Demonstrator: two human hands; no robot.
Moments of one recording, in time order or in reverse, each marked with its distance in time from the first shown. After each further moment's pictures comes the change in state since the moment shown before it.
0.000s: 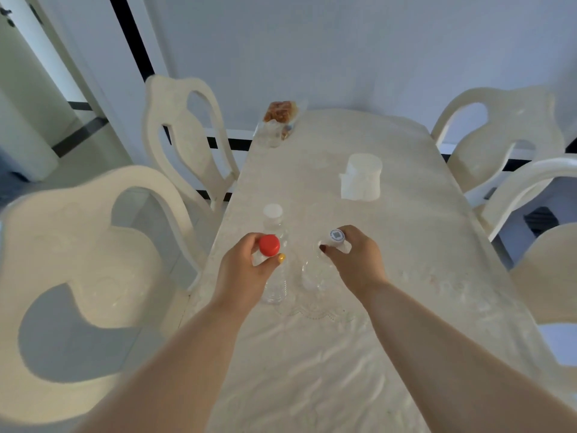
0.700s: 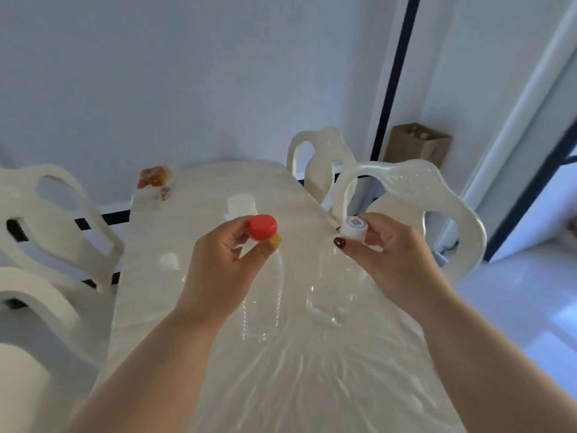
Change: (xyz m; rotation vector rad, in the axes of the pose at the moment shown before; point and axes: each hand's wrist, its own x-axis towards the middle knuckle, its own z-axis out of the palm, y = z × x) left_hand -0.083 0.174 0.001 -0.265 -0.388 0.516; right_hand -0.196 -0.069 -0.189 -0.022 0.425 -0.106
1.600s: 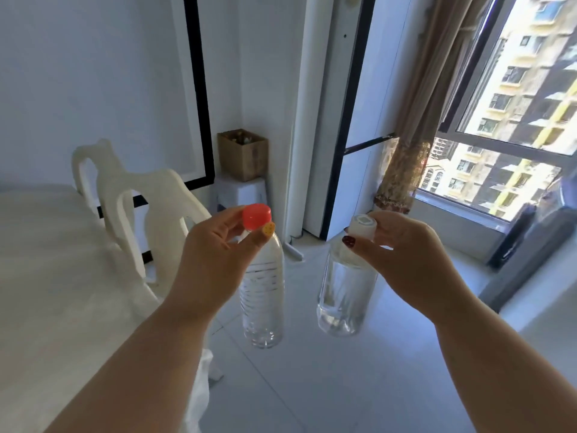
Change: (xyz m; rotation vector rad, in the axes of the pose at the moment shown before) left_hand -0.079 0.213 0.466 -0.265 -0.371 0.101; right_hand -0.154 0.186 -0.474 -0.192 0.378 0.174
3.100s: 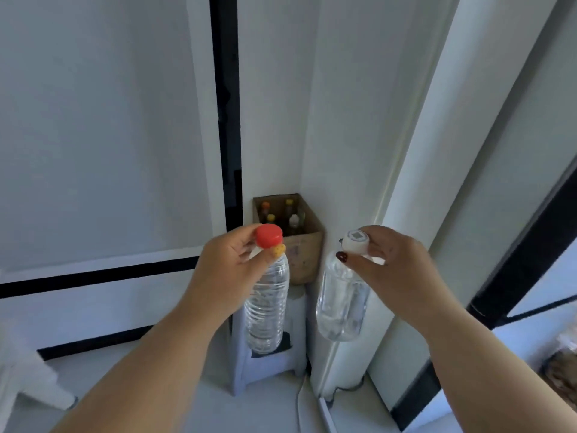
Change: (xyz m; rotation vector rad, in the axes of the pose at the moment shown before) left_hand 0.829 -0.337 0.211 0.279 0.289 -0.138; right_hand 0.971 0.280 0.172 0.063 -0.403 -0.207
